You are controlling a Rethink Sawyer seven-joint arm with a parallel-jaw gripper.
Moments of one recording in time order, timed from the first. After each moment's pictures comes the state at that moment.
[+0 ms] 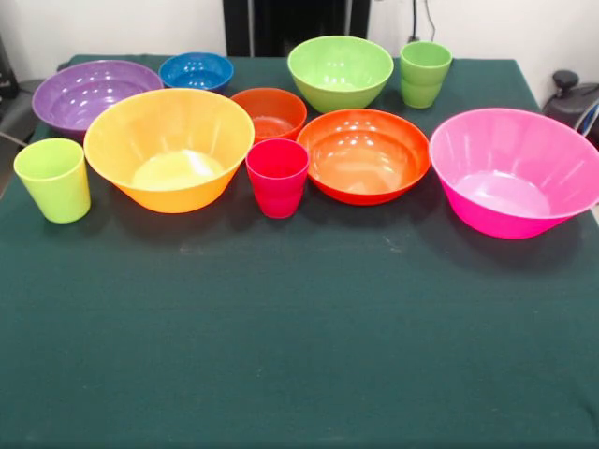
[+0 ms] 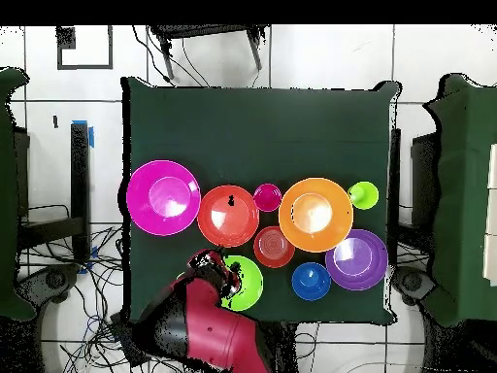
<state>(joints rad) 0.29 -0.85 -0.48 2.12 0.15 0.09 2.43</state>
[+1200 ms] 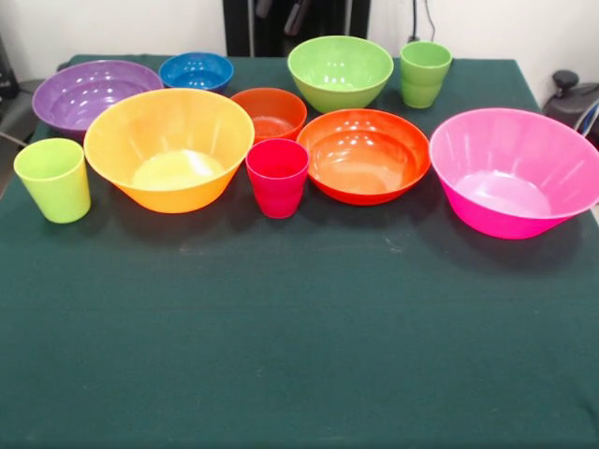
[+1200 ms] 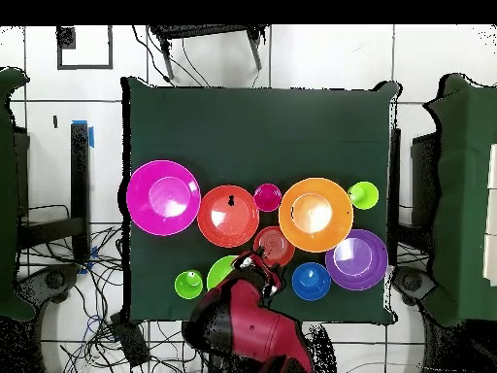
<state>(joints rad) 0.12 -0.71 -0.48 2.14 0.00 -0.15 2.43</state>
